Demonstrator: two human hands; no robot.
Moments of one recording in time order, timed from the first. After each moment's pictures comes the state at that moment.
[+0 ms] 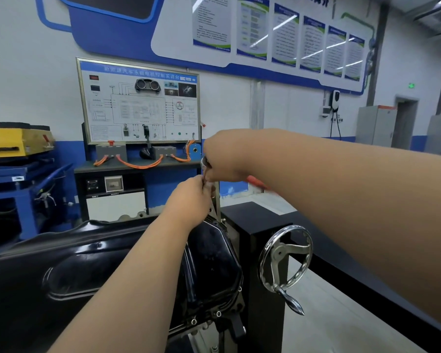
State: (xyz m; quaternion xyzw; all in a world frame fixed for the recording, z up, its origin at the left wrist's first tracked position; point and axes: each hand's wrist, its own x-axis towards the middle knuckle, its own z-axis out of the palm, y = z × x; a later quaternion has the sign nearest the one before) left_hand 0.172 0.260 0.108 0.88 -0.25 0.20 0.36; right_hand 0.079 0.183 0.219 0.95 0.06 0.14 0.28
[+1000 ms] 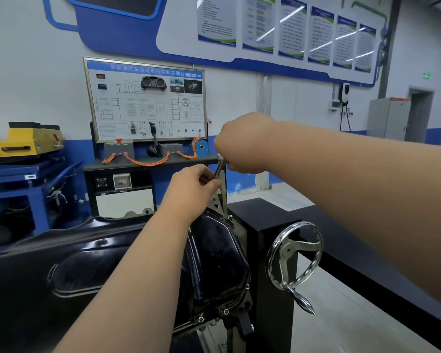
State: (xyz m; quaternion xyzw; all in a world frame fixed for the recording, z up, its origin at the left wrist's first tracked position) left_hand 0.172 0.271 0.110 0.83 -0.26 0.25 0.43; right_hand 0.084 0.166 0.218 0.90 0.07 0.21 0.38
